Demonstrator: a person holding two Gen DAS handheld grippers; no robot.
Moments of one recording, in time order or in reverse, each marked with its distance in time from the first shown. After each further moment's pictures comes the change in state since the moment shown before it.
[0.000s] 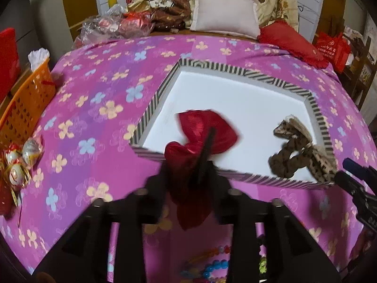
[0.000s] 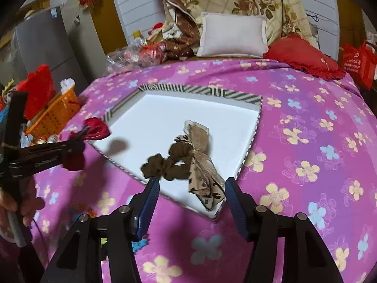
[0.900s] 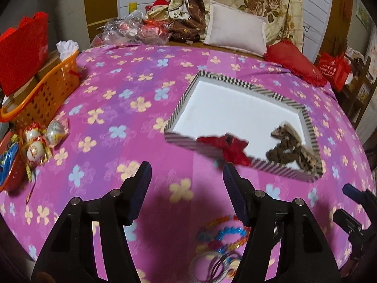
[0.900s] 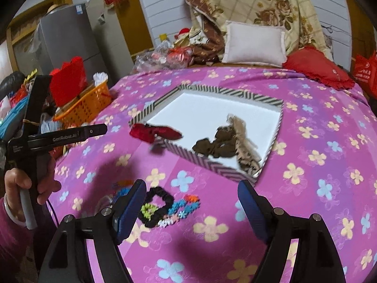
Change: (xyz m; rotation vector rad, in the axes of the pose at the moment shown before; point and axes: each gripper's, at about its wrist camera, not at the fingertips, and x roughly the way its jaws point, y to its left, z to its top) left arm -0.062 0.039 -0.036 -0.090 -0.052 0.000; right arm -0.055 0.056 -0.037 -0.074 -0.009 0.093
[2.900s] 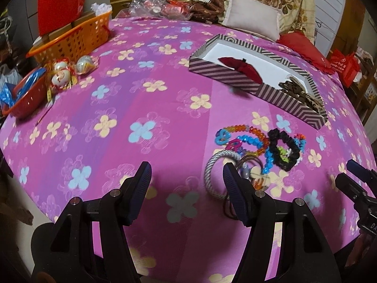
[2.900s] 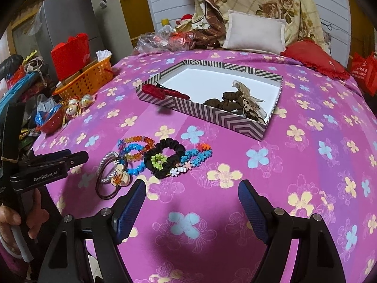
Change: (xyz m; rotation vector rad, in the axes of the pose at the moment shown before) left arm -0.033 0.011 -0.123 -0.101 0.061 0.058; right arm -0.010 0.029 -0.060 -0.030 0.067 -0.057
